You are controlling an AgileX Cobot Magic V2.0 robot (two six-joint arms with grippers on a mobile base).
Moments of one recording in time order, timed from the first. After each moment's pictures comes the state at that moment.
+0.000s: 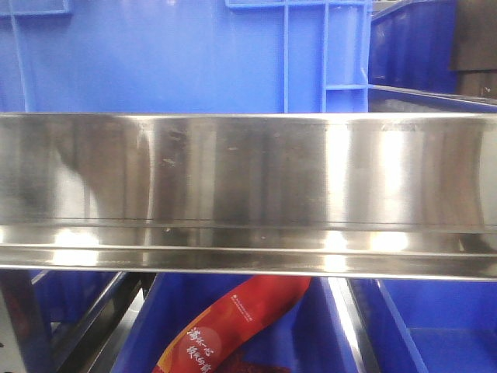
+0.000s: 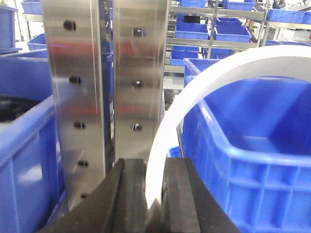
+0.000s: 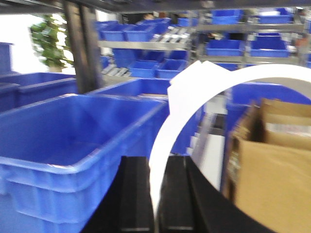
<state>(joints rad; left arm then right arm) 0.03 0.50 -0.73 -0.06 0.38 0.02 -0.20 0.45 -0.90 0.51 0.61 -0.37</state>
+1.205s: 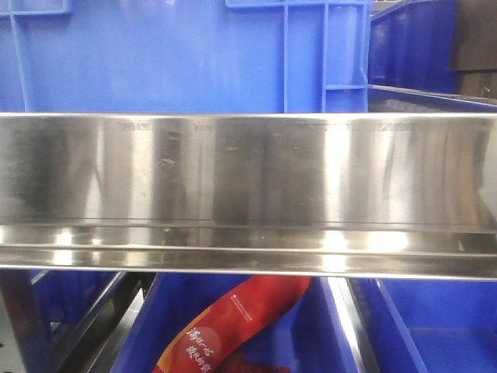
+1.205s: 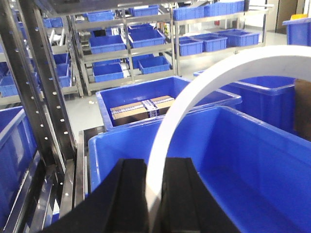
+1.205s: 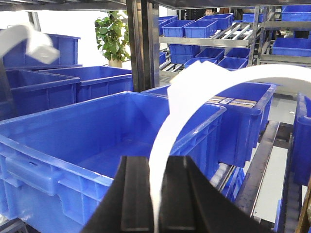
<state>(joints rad) -0.30 1.08 -1.18 -0.09 0.24 0.21 -0.20 0.59 -0.90 0.95 0.61 -0.79</state>
